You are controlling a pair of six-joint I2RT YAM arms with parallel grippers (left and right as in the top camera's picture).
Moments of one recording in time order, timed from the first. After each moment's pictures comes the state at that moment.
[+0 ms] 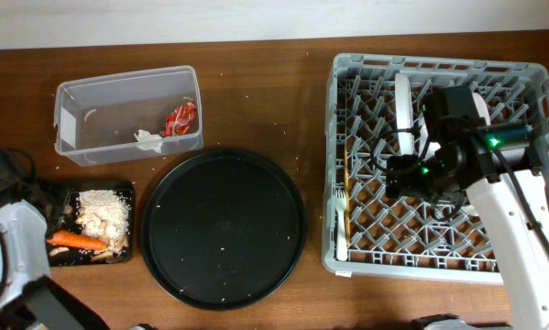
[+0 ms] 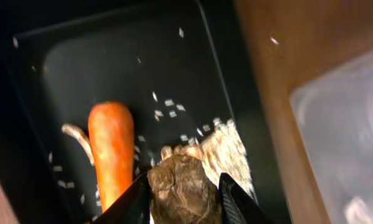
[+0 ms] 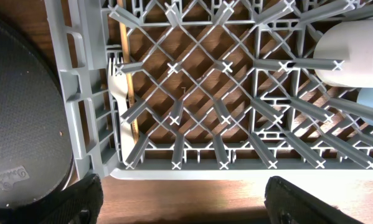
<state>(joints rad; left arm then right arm) 0.60 1.56 1.06 -0.66 -0.10 -0.70 0.12 1.40 1.47 -1.45 0.00 0.26</state>
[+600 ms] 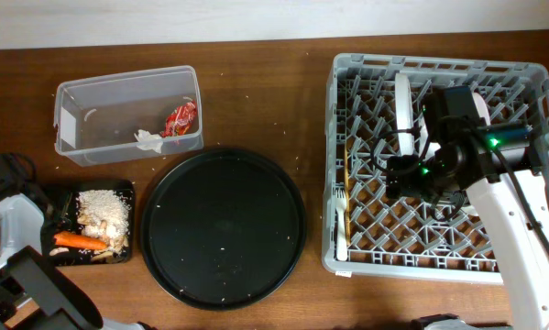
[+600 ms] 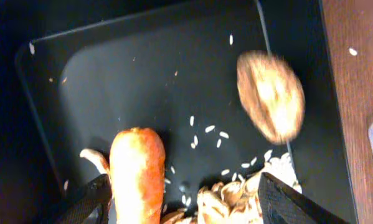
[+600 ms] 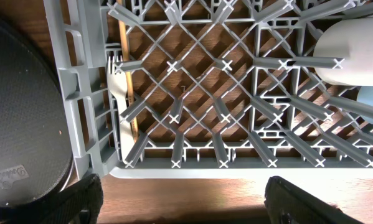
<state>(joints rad) 0.63 1.69 1.08 -0.63 -0.16 -0.68 0.12 1.40 1.47 -1.46 0.00 0.26</state>
